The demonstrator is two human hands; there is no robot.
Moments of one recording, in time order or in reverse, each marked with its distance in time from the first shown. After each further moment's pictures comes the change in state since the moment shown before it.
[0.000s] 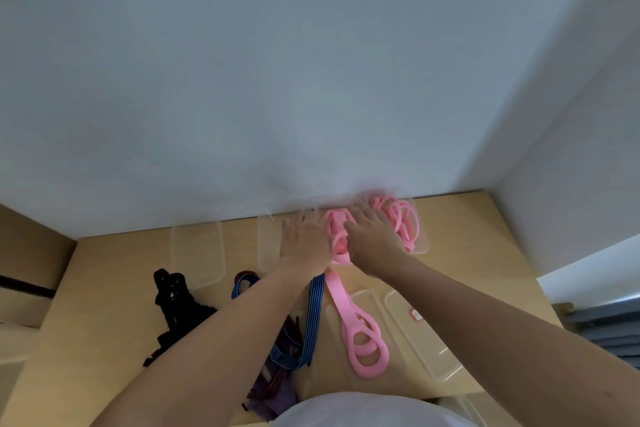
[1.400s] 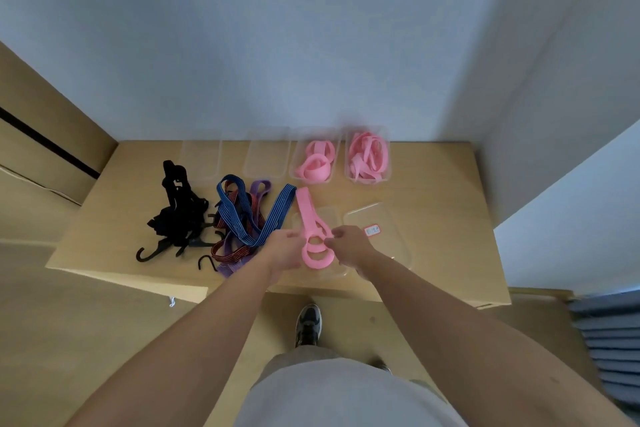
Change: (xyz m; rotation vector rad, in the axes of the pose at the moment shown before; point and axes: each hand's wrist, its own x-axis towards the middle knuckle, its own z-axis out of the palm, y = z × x) left_hand -0.181 0.098 0.021 -1.256 -0.312 -0.822; right_hand -0.167 0.004 0.039 1.098 -0.473 0.468
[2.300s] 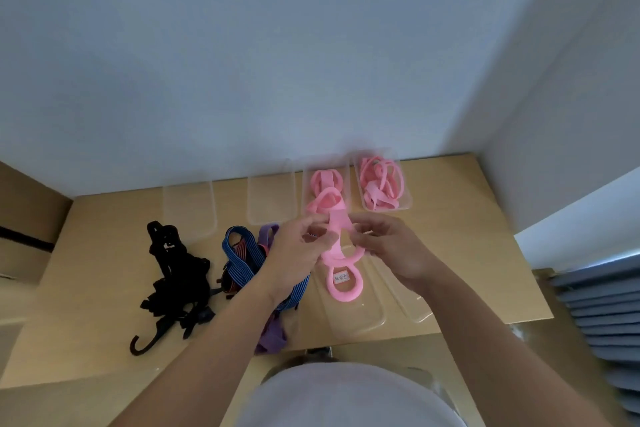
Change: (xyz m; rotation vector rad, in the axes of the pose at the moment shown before) left_hand 0.012 0.094 -0.077 -0.021 -0.298 0.499; right_hand -0.010 -0.084 -0.026 0.475 0.014 -0.351
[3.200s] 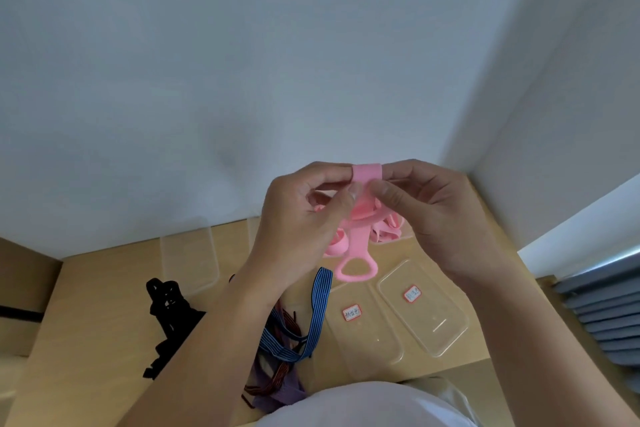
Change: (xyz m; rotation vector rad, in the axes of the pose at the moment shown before) left_hand 0.009 0.125 -0.023 0.074 0.003 0.546; right_hand -0.030 -0.139 0.019 -0.061 0.329 -0.501
